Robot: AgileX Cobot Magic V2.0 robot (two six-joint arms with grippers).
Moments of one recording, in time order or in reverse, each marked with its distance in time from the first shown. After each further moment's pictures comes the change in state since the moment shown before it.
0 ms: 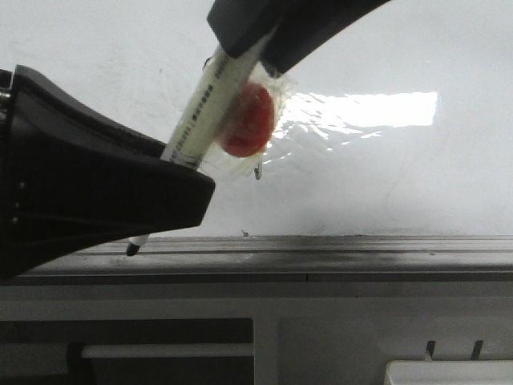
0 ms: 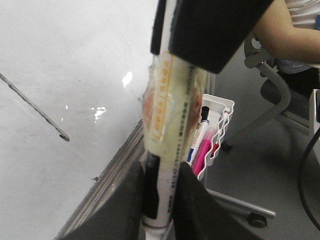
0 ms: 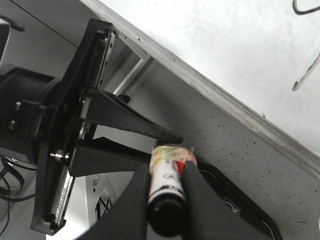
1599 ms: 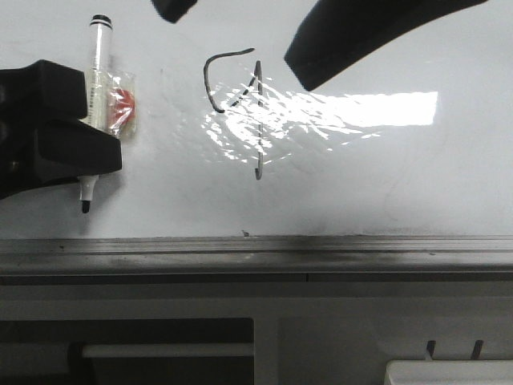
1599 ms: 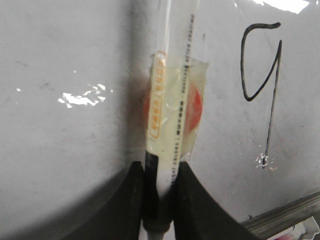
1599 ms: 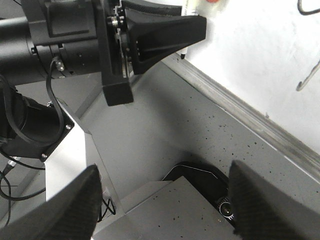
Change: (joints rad) left arm 0.140 0.107 -0.004 -0.938 -0.051 0.190; right arm 0.000 0.000 -0.006 -0.002 0.003 0.000
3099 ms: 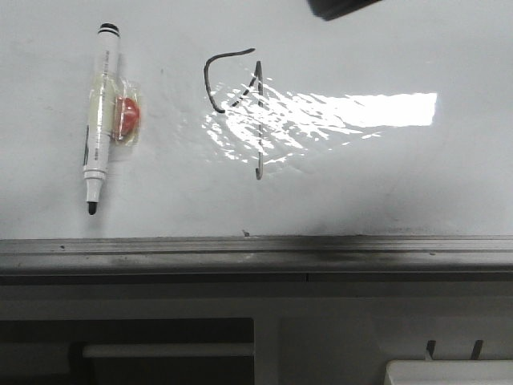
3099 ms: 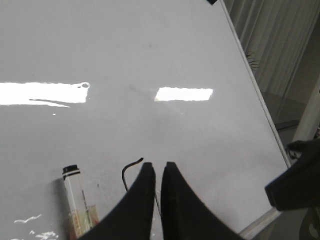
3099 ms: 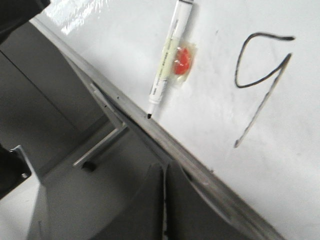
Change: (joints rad) left arm 0.000 -0.570 0.060 0.350 0.066 0.000; right arm 0.004 -0.235 0.282 -0.184 -0.398 -0.059
